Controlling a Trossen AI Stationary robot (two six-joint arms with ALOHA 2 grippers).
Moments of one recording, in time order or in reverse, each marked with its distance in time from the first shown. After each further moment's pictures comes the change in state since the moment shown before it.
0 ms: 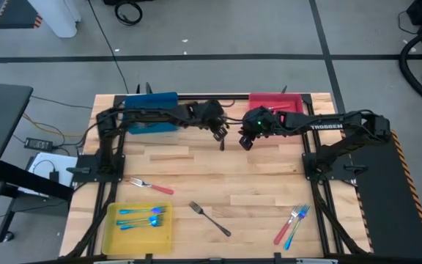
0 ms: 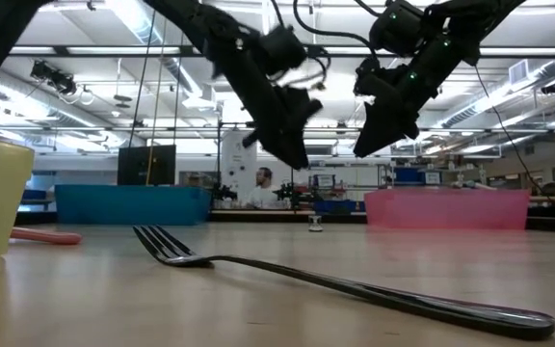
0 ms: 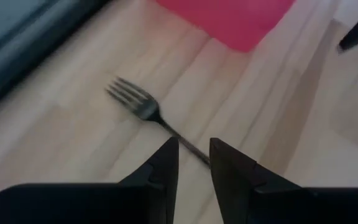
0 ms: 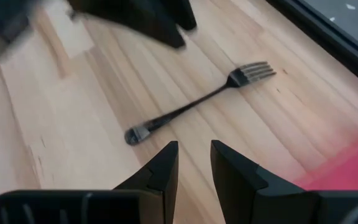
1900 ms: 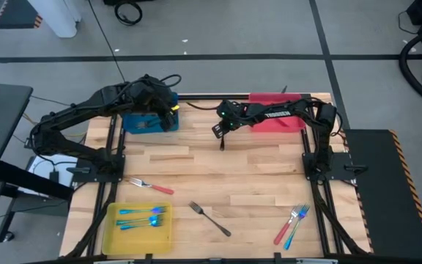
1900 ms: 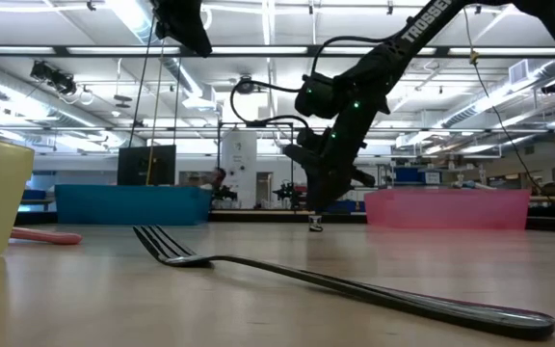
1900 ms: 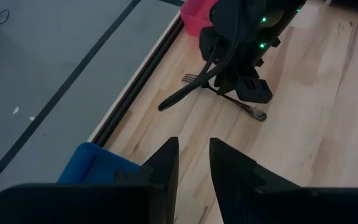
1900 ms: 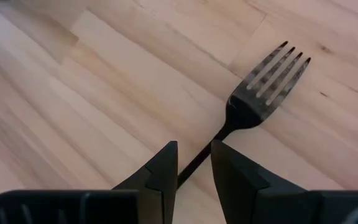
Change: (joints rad) left arm 0.042 -0.685 -0.003 -0.605 -0.054 0.224; right arm -0.112 0.590 0.416 -0.061 -0.037 0.285
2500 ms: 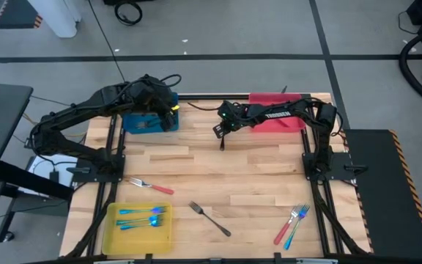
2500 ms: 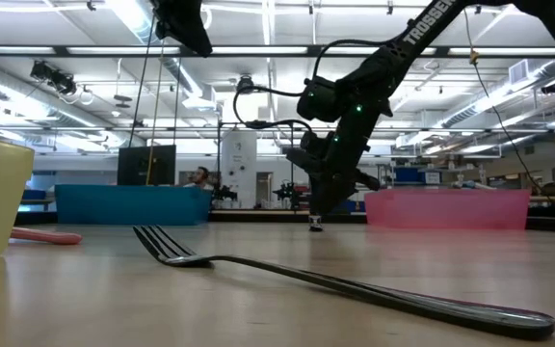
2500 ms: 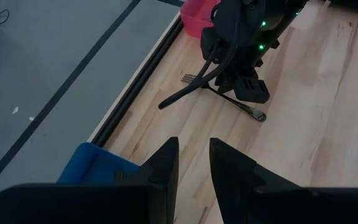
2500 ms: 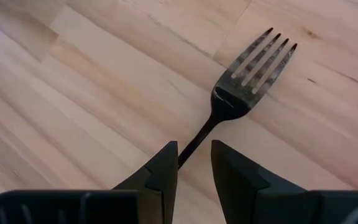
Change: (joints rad) left arm 0.000 0.000 0.000 0.002 0.000 -0.001; right arm 0.000 0.000 -0.026 0.008 0.021 0.038
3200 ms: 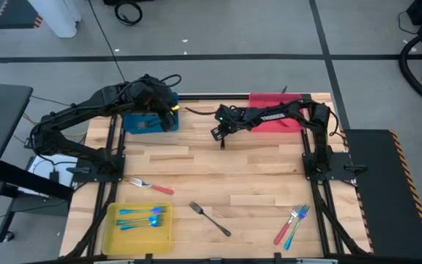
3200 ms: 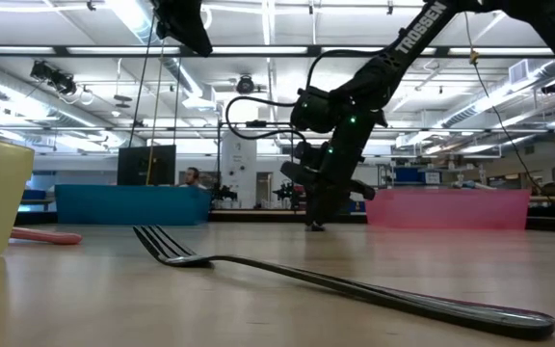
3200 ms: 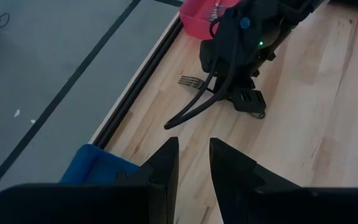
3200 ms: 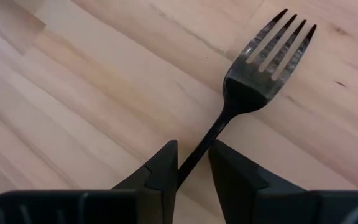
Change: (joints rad) left arm 0.000 0.000 0.000 0.001 0.000 0.018; right arm 0.015 0.075 0.008 0.037 0.030 -0.007
